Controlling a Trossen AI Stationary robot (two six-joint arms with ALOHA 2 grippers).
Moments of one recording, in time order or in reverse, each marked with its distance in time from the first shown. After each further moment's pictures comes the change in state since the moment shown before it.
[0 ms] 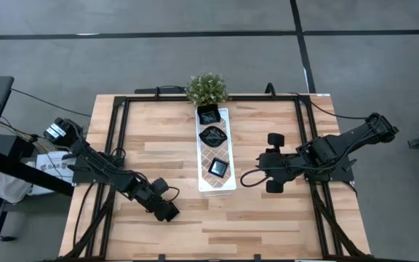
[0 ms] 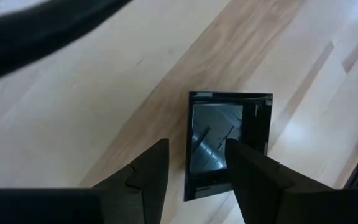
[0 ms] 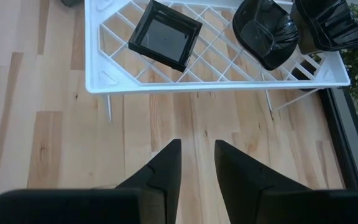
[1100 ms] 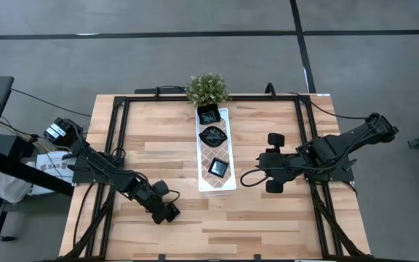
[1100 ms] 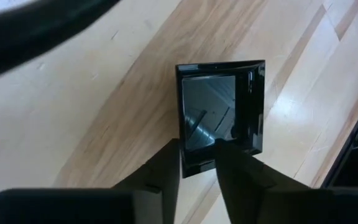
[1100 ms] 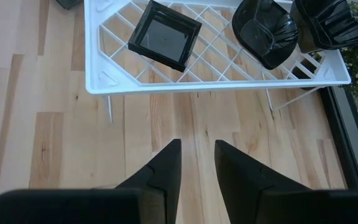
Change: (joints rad) left arm 0.000 0.000 0.000 0.016 0.085 0.060; right arm 0.000 0.000 0.000 0.000 0.000 0.011
